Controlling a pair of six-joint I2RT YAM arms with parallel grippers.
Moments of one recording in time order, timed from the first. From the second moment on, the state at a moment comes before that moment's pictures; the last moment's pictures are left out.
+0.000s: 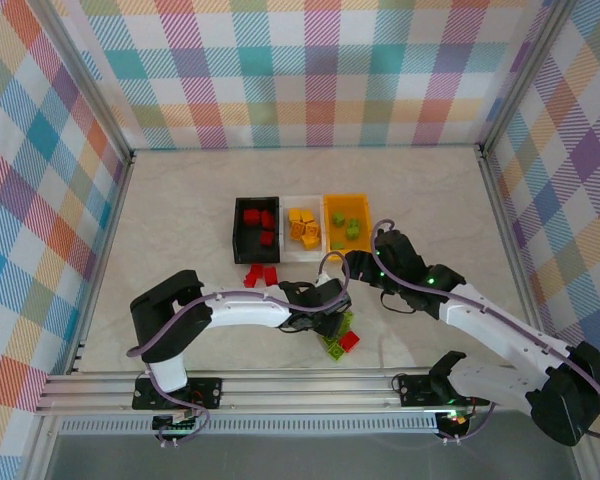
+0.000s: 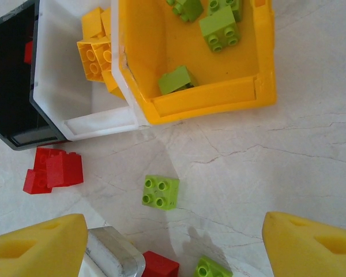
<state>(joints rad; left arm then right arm) -1.15 1.77 1.02 -0.43 -0.20 -0.60 0.70 1.04 0.76 -0.51 0.11 0.80</state>
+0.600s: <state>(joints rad) -1.07 1.49 0.91 -0.48 -0.29 -0.61 0.70 1.04 0.76 -0.53 0.12 0.80</state>
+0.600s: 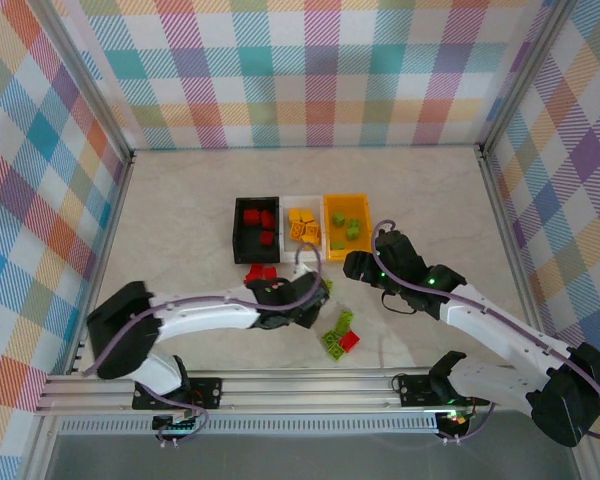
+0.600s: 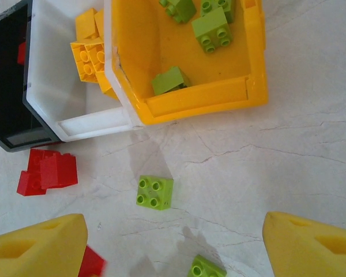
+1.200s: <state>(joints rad) -0.52 1.72 1.29 -0.52 -0.28 -0.61 0.70 1.04 0.74 -0.55 0.11 0.83</state>
